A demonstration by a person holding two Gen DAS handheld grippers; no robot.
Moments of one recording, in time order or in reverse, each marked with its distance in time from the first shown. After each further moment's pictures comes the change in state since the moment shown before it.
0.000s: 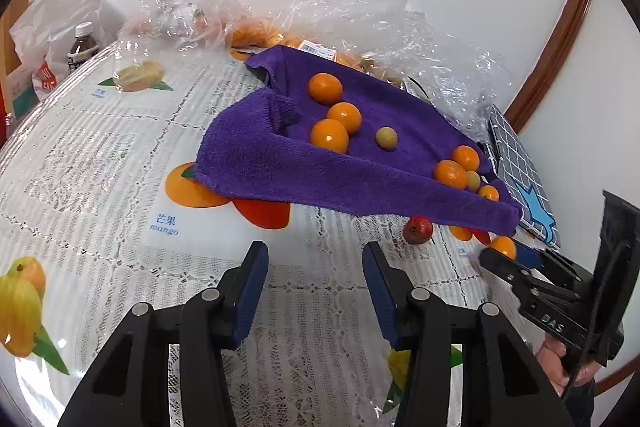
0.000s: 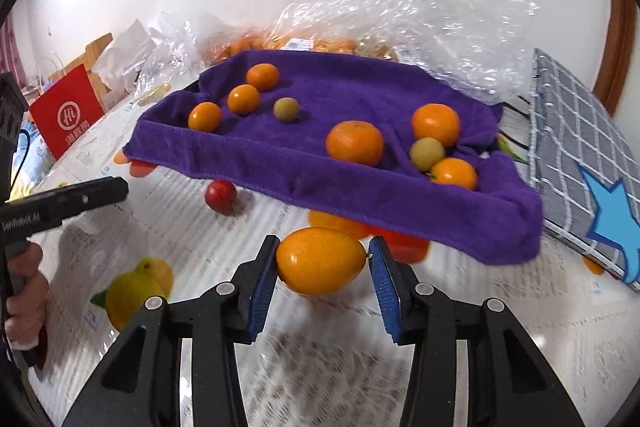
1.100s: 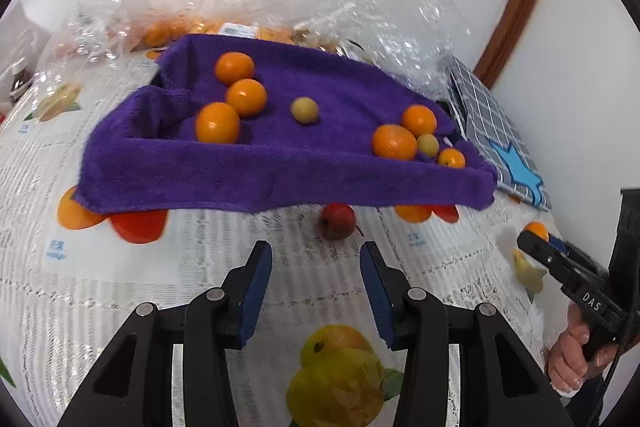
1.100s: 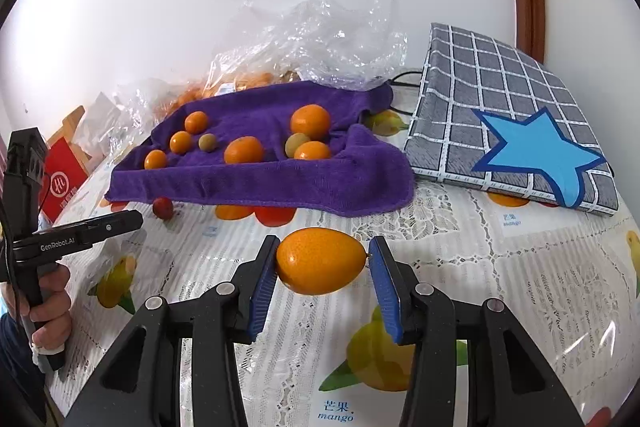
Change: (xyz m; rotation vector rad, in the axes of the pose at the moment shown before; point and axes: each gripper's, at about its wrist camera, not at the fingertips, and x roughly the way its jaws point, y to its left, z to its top) left arm 0.036 -0.069 0.001 0.163 0.092 -0.057; right arm -0.051 -0.087 -0.039 0.222 -0.096 -0.022
